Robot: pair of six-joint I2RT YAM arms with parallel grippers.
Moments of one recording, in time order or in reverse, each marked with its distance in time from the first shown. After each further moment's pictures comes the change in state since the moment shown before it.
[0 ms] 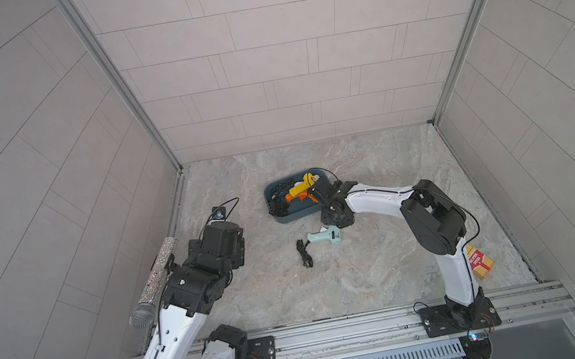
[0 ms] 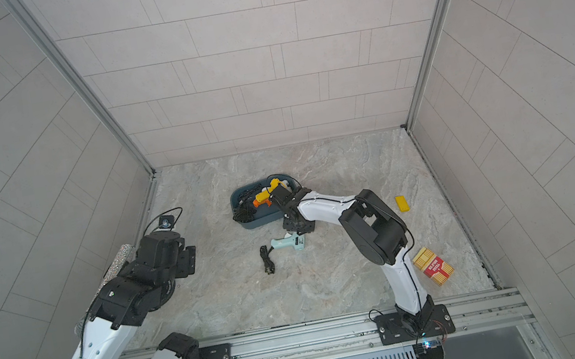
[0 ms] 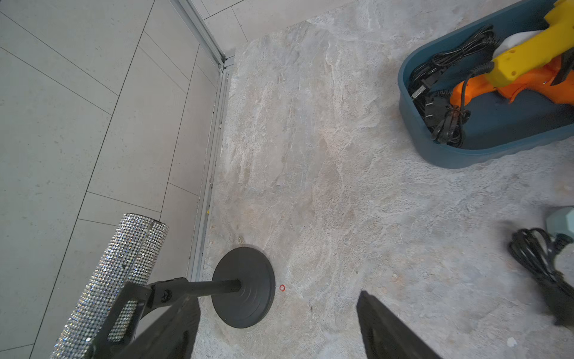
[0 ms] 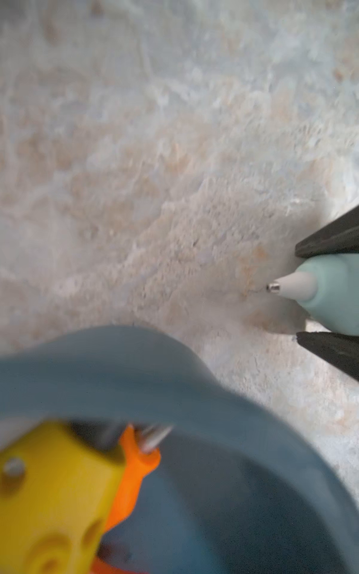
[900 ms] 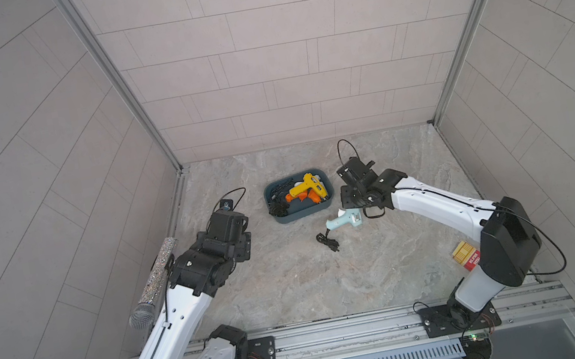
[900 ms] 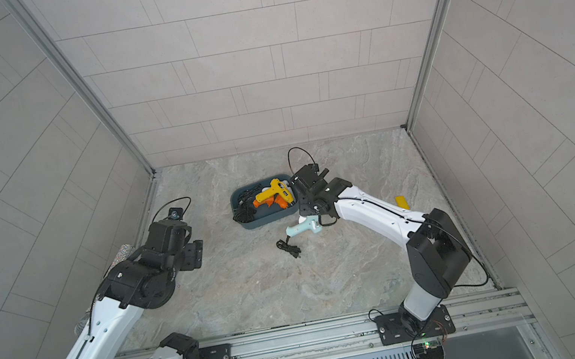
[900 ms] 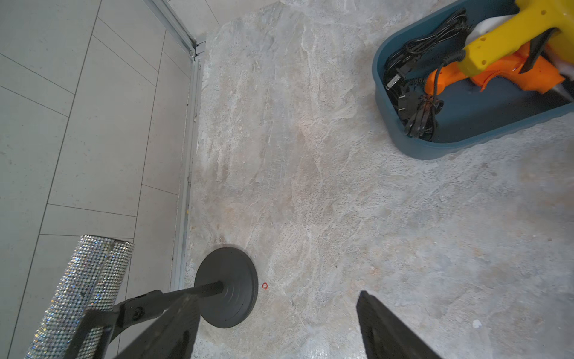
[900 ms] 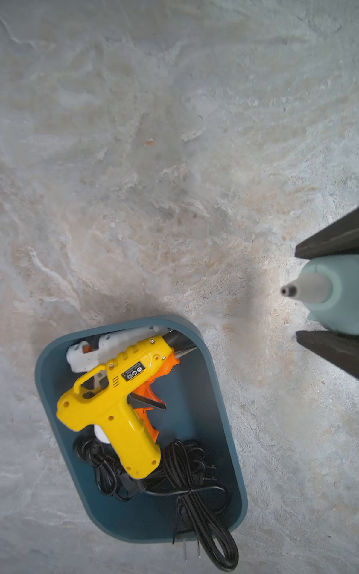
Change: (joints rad) left arm 0.000 0.113 0.075 -0.017 0.092 -0.013; right arm -0.059 -0.447 -0.130 -0.011 0.061 -0.338
